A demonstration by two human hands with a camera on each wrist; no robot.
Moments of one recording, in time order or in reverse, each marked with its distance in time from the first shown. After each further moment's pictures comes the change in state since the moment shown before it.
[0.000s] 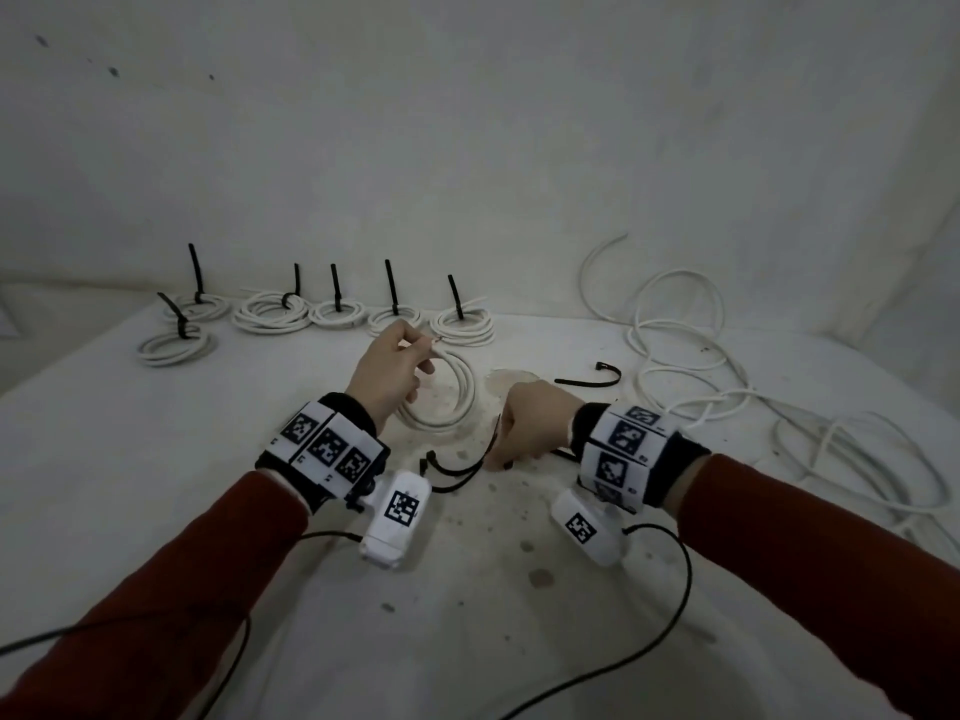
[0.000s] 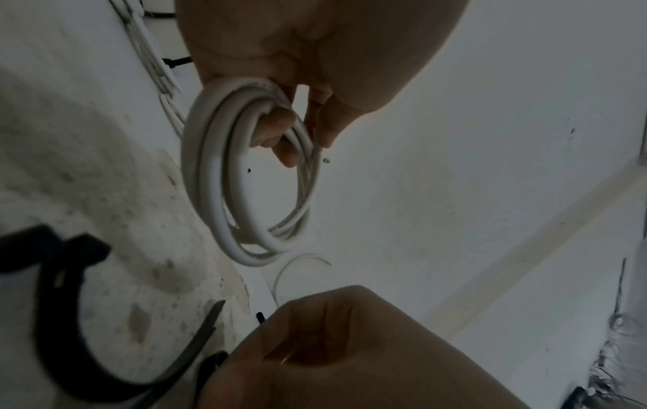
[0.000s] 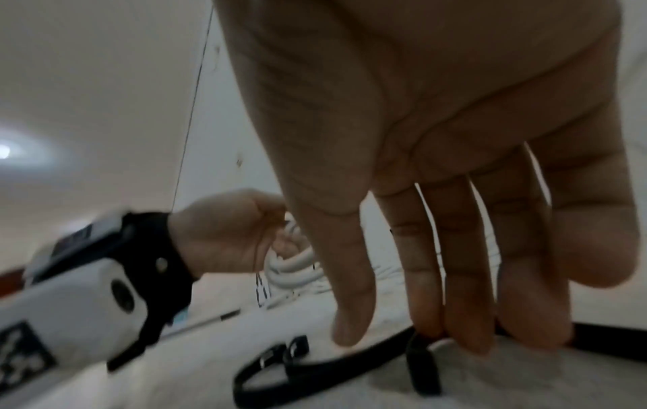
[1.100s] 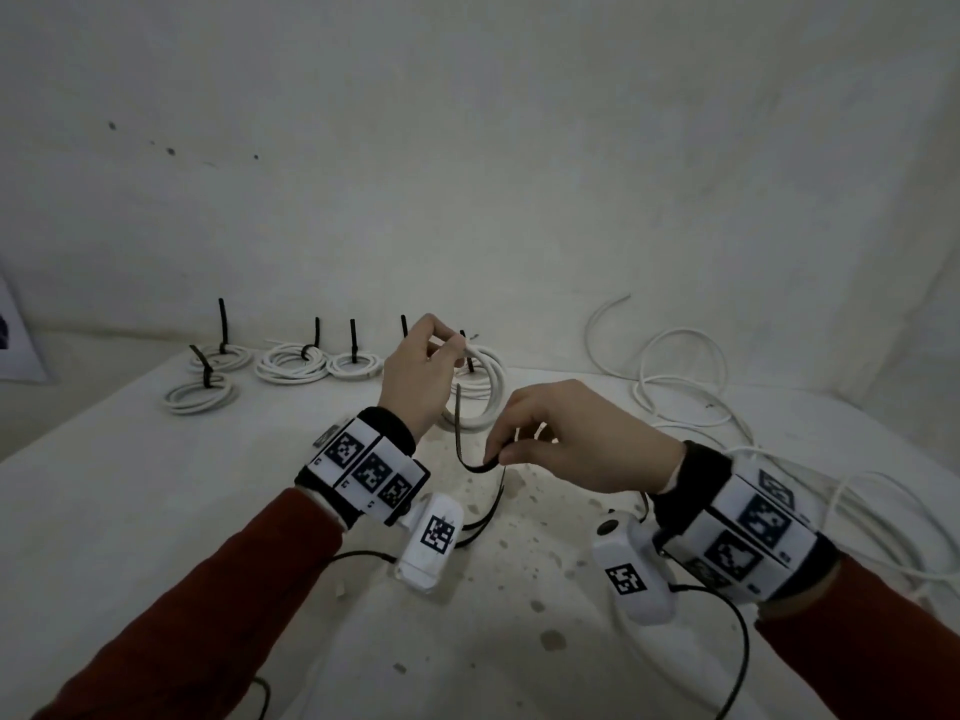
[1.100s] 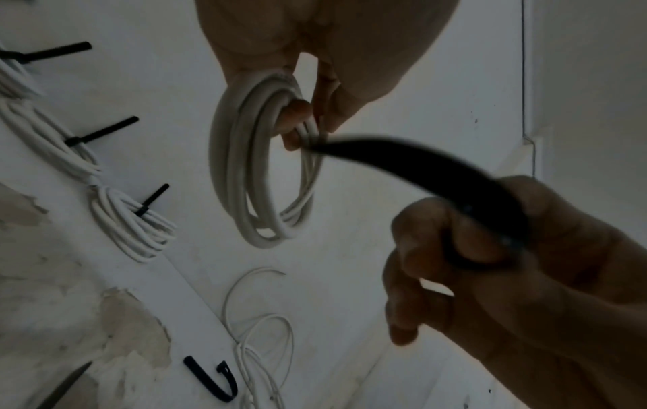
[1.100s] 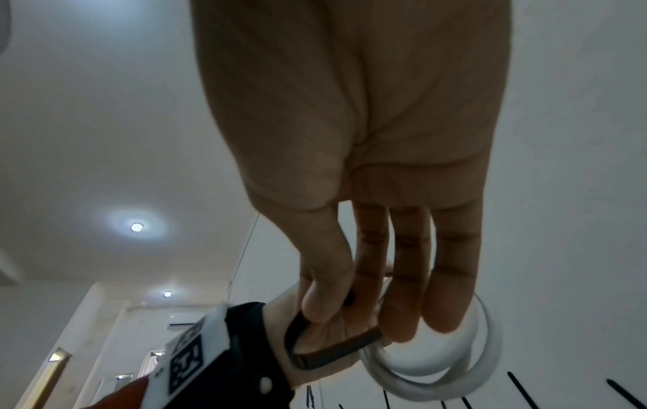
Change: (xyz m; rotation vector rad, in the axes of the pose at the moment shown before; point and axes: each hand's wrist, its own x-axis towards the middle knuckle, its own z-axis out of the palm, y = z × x) left_hand -0.001 0.049 0.010 -0.034 0.144 0.284; right_hand -0.070 -0.018 -0.048 0.111 0.323 -0.576
